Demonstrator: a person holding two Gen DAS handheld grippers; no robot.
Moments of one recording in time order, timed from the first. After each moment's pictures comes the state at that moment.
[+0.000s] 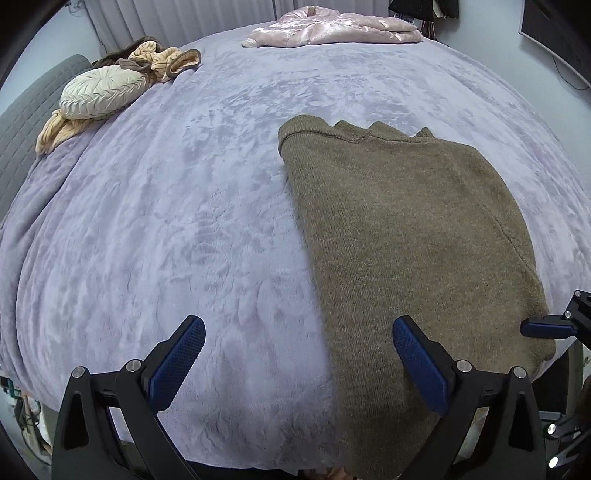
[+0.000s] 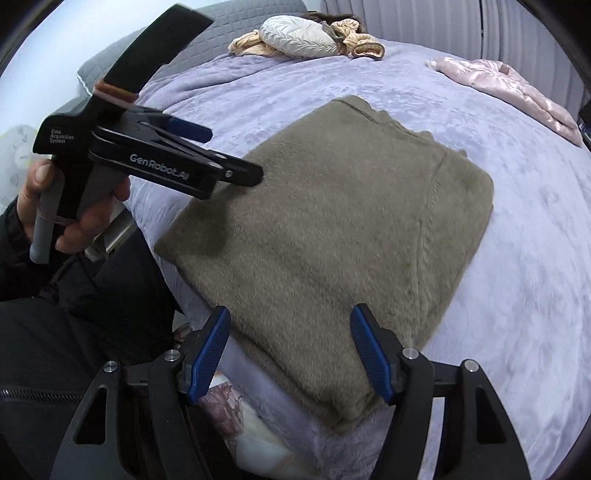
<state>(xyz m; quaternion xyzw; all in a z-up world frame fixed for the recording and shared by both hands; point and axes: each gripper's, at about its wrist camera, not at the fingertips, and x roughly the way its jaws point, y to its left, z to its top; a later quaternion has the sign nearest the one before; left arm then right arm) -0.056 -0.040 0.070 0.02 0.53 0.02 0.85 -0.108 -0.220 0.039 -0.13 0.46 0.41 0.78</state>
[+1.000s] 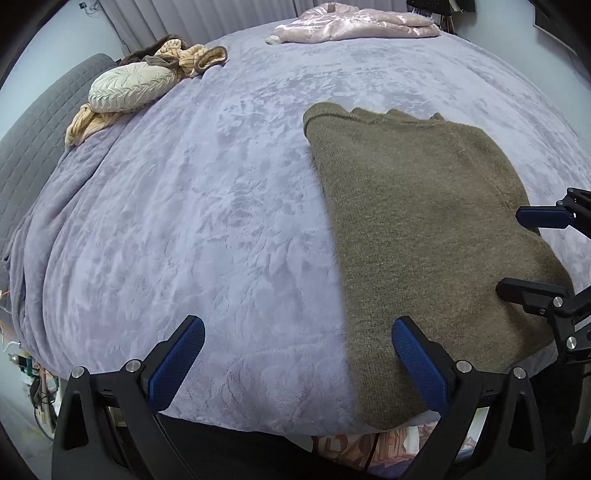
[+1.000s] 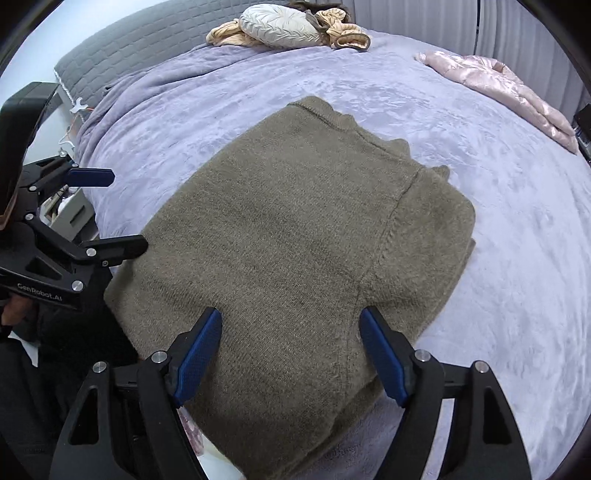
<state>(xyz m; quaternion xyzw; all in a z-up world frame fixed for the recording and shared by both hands) -0.093 -0.043 0.083 0.05 0.53 0.06 0.84 -0.035 -0.195 0.046 -0.17 0.48 0.37 0.78</state>
